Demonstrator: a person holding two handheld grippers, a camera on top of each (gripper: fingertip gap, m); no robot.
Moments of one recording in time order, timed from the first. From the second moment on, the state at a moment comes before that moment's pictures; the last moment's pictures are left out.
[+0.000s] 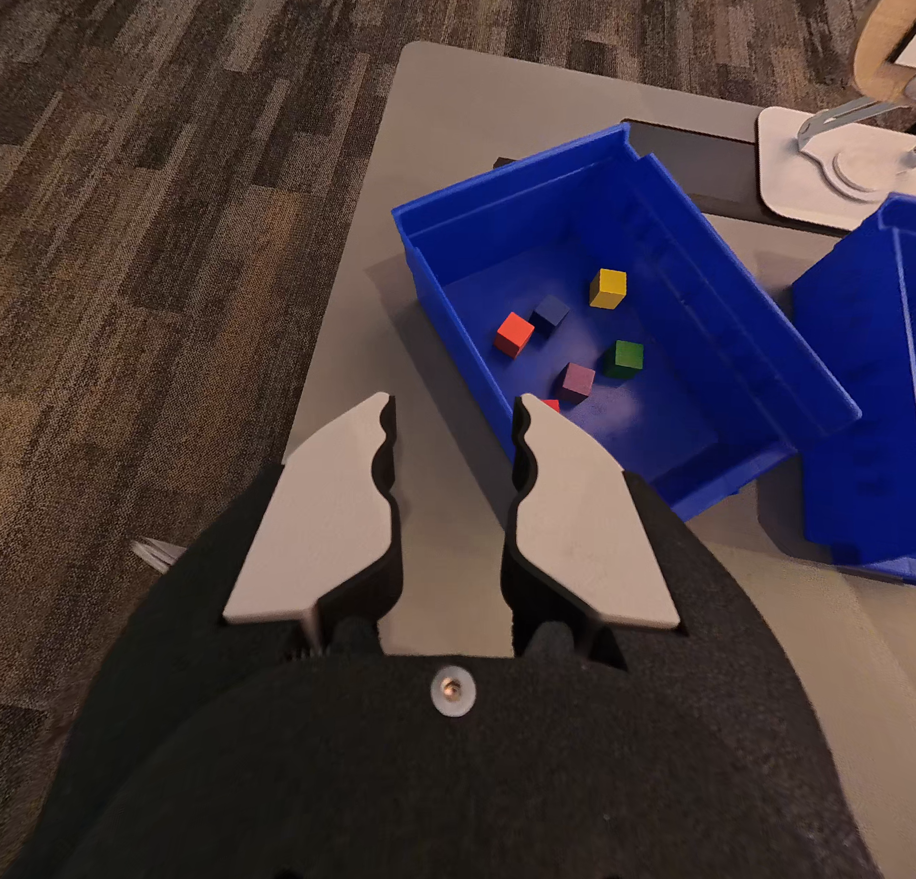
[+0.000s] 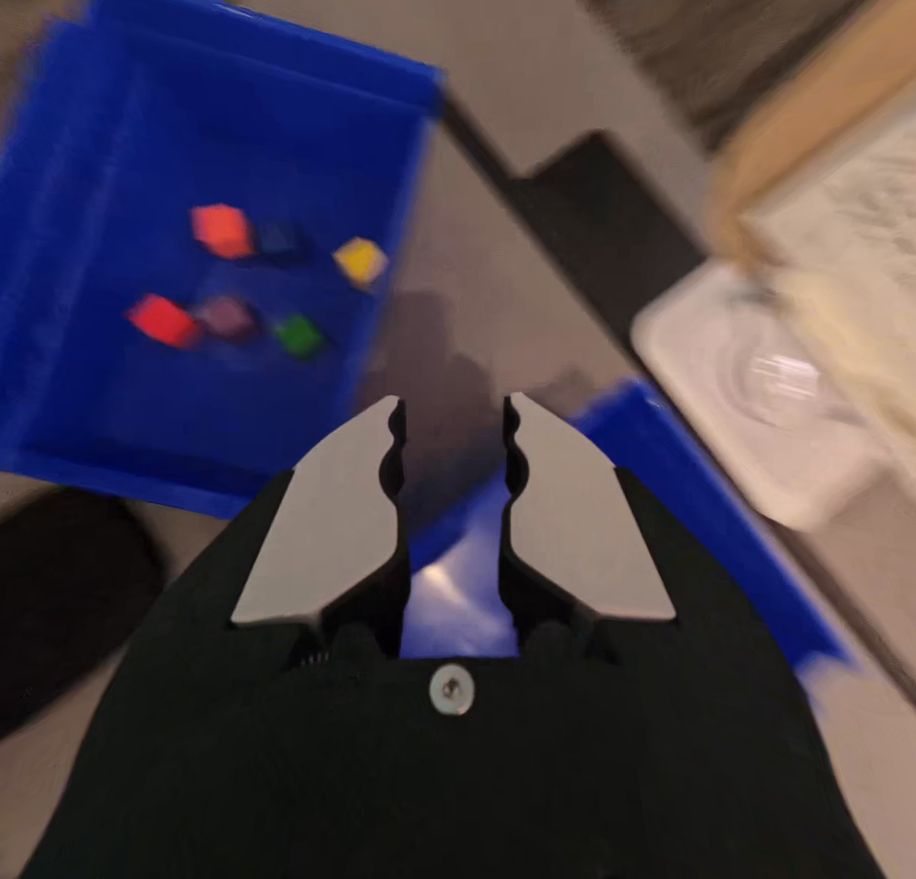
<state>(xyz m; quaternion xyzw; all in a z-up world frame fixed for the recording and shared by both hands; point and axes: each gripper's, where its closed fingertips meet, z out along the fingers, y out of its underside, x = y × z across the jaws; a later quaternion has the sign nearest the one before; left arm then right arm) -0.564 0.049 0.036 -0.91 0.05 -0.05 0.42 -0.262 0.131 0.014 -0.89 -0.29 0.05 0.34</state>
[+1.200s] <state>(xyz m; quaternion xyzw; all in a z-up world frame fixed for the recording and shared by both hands) -0.521 0.059 0.038 -0.92 0.10 0.04 0.37 0.270 -0.064 -0.121 -0.99 0.10 0.09 0.09</state>
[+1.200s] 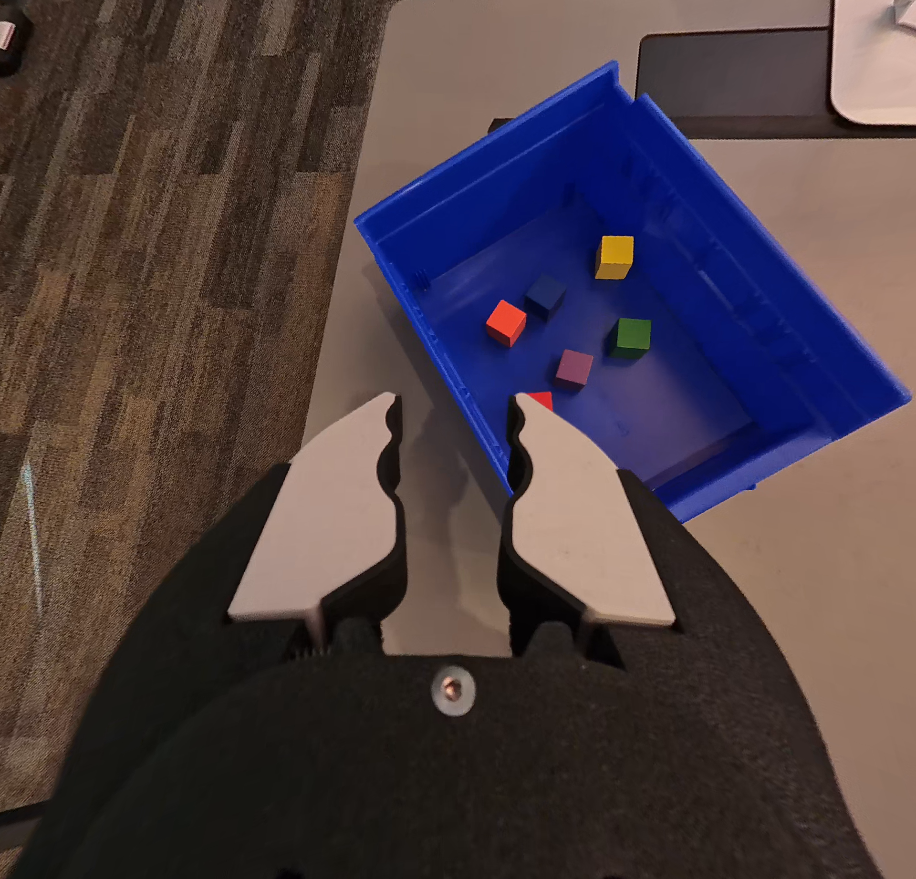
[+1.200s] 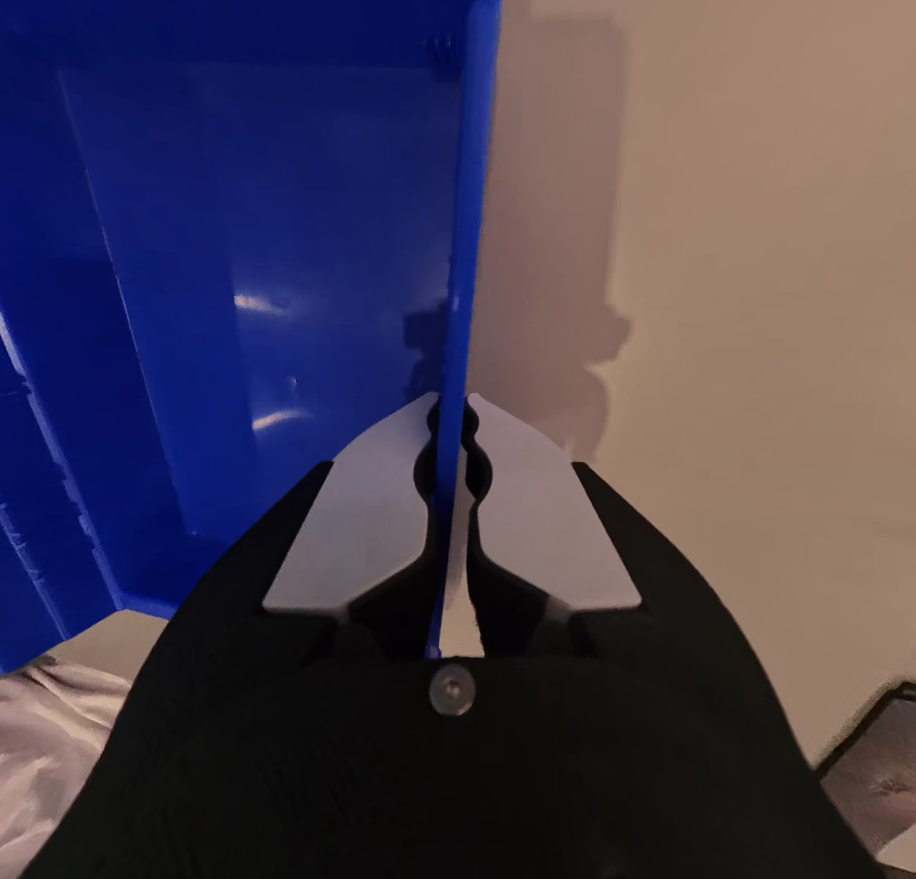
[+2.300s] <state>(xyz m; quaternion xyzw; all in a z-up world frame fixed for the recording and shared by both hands) -0.533 0.070 -0.066 -0.98 0.05 -0.02 0.17 0.308 -0.082 -0.120 -0.98 0.05 -0.04 0.19</state>
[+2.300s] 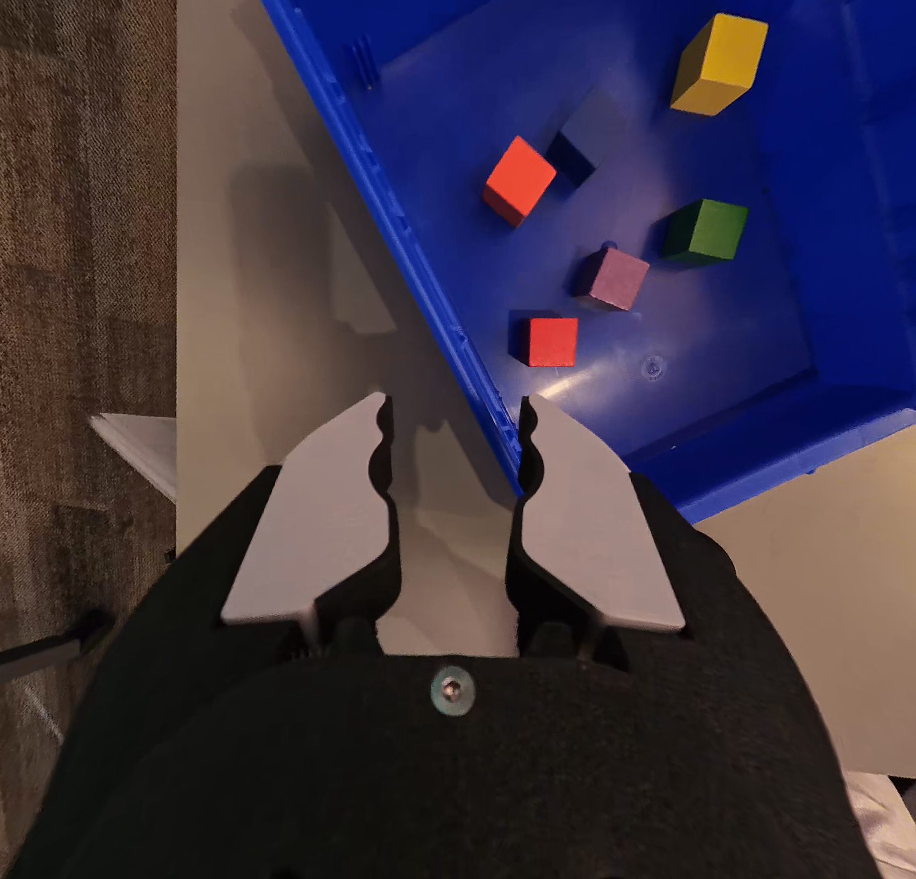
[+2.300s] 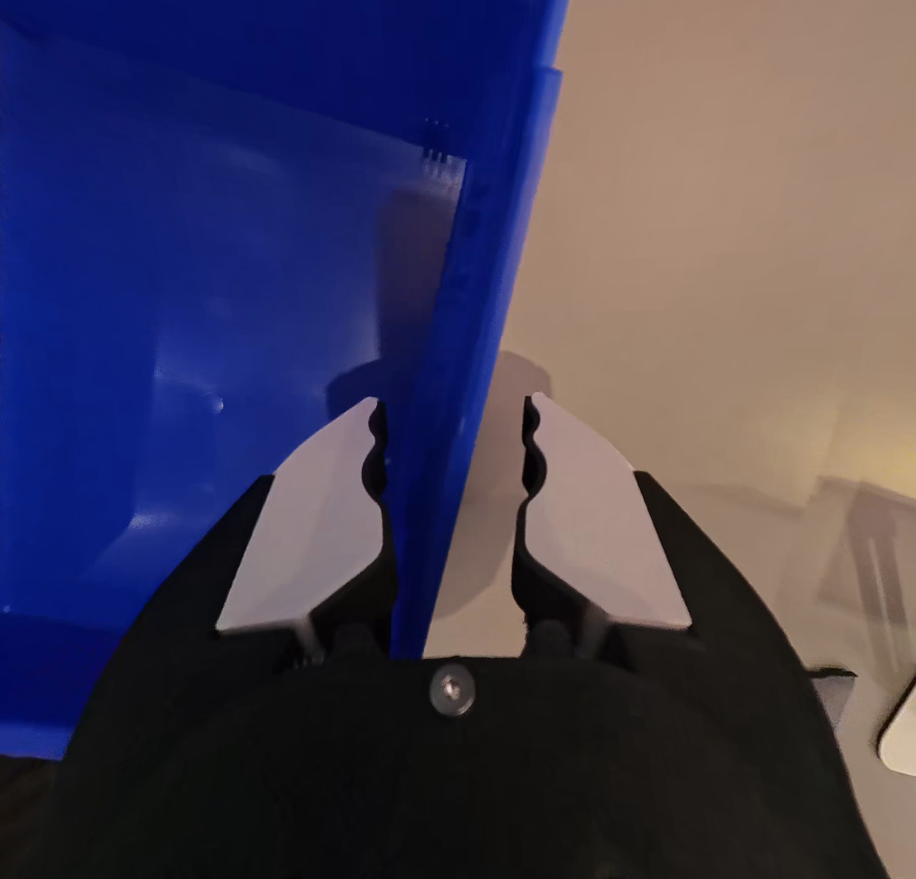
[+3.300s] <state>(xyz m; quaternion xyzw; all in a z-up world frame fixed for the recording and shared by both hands) -0.479 0.117 -0.095 -0.95 0.24 0.00 0.18 0.280 -0.104 -0.138 -0.99 0.01 0.05 0.13</state>
